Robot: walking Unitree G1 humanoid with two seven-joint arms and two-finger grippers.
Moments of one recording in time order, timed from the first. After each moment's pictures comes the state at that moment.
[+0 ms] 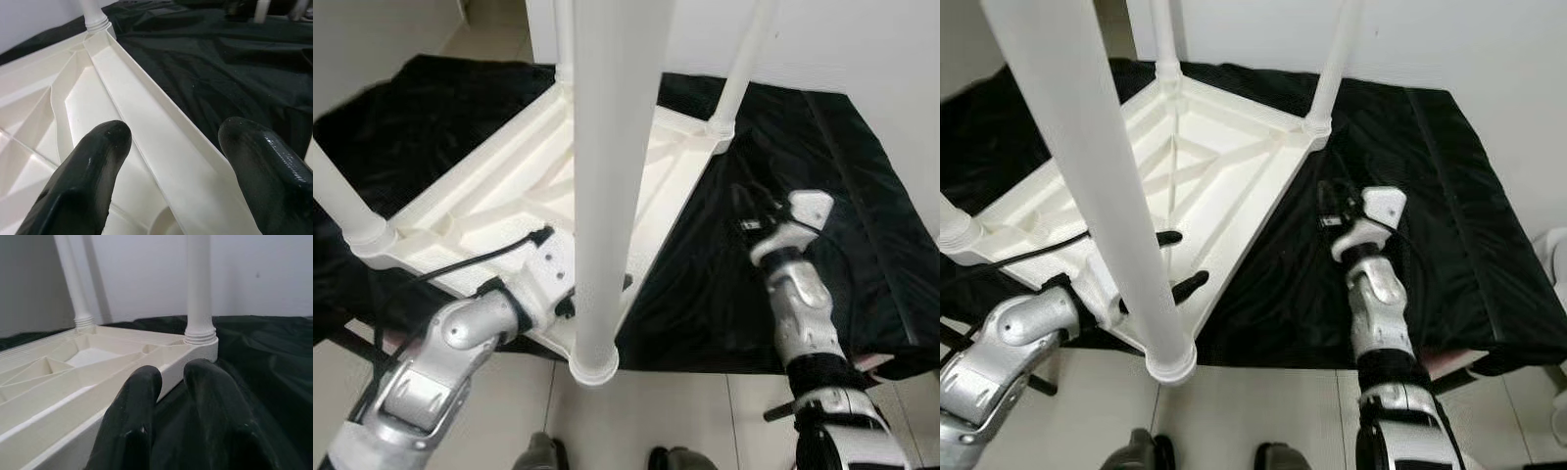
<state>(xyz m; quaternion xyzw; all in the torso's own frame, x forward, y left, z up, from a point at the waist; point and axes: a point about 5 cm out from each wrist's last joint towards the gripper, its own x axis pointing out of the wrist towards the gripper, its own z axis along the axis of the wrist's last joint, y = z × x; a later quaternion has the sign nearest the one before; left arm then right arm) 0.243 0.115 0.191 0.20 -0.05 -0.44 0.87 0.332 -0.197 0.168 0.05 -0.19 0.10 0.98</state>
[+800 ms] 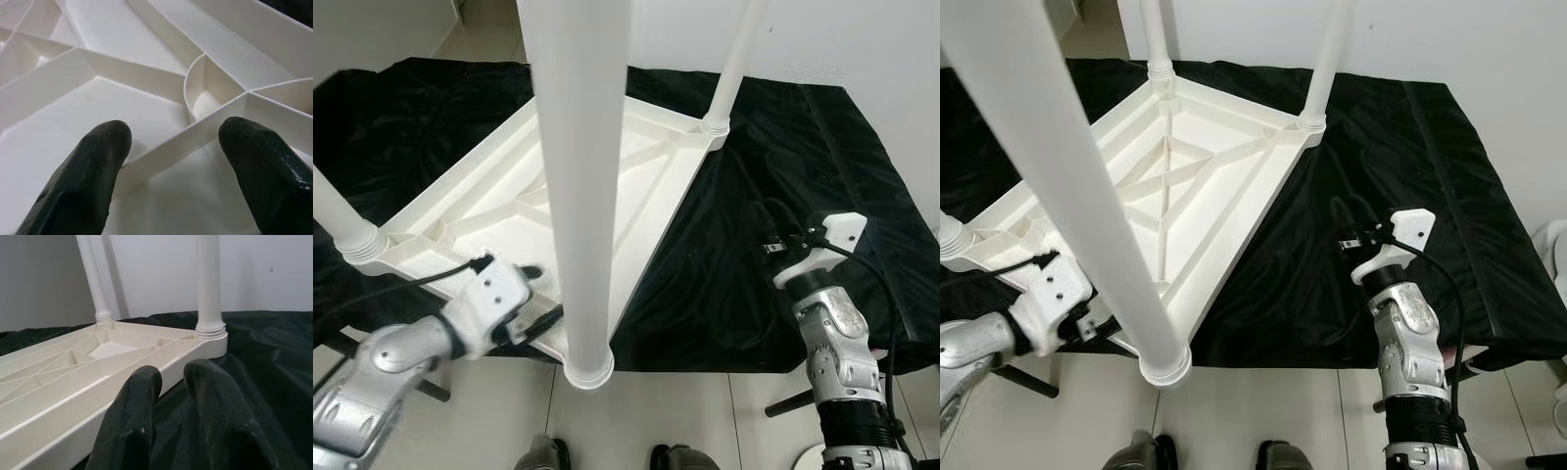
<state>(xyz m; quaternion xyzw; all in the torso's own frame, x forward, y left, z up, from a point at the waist) 0.241 0.177 0.157 0.27 0.03 -0.42 0.86 0.303 -0.202 0.179 0.05 -0.18 0.15 0.97</state>
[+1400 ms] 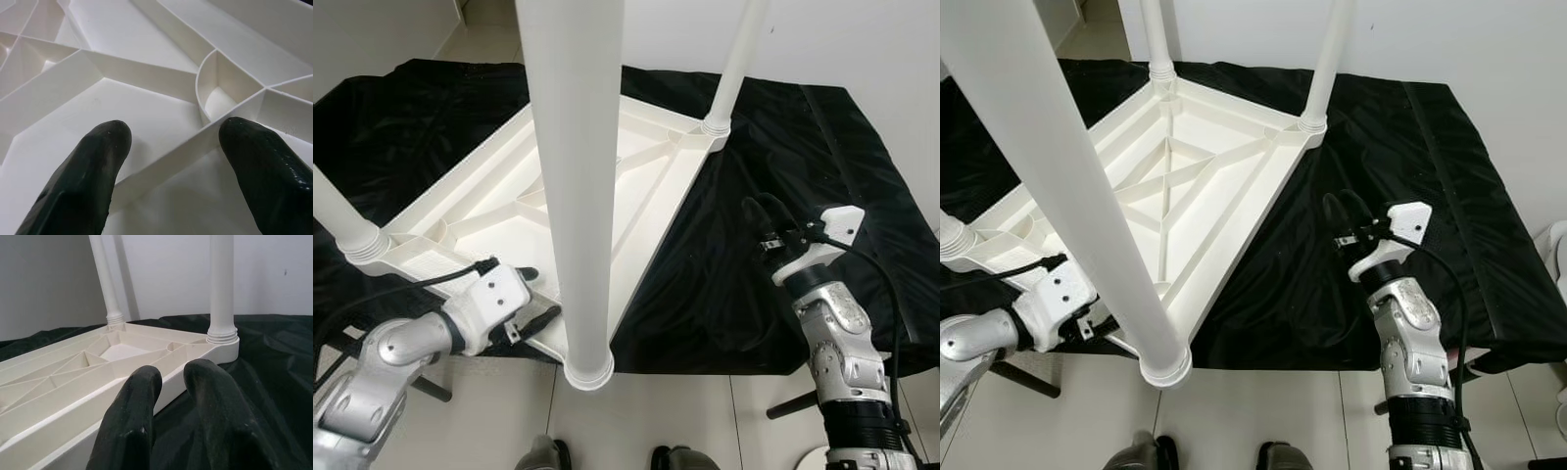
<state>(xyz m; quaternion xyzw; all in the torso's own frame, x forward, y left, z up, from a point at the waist) 0.253 0.179 0.155 0.30 0.03 -0.40 0.86 0.299 -0.199 0.187 0.05 -0.18 0.17 0.97</state>
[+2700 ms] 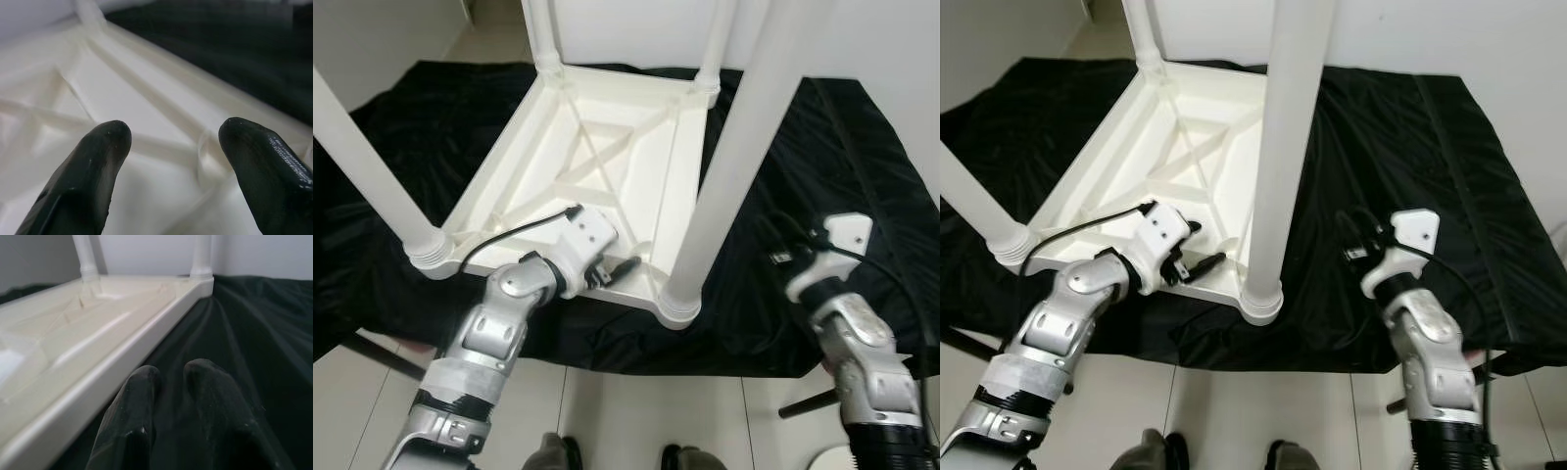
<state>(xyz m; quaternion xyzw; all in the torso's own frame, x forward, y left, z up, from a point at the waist) 0.299 0.102 0.198 0.13 -0.09 -0.40 0.90 0.273 -0.219 0.181 -0.02 -0.10 0.15 0.98</state>
